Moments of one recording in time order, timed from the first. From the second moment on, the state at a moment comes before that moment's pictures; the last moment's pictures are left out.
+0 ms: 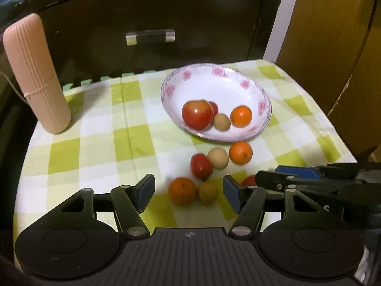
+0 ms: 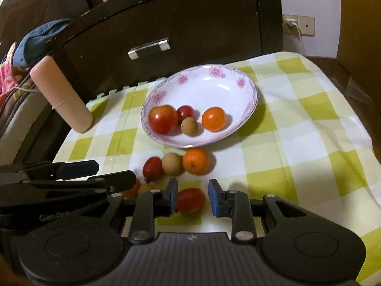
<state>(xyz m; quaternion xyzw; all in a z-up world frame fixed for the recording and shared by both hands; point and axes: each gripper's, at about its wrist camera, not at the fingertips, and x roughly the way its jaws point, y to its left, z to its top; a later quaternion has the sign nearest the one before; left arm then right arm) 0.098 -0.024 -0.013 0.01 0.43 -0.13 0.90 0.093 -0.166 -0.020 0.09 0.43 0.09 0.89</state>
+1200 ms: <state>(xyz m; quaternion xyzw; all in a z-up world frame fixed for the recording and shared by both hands) 0.105 -0.009 -0.041 0.01 0.47 -0.12 0.87 0.112 -0.155 -0.049 0.07 0.46 0.12 0.88</state>
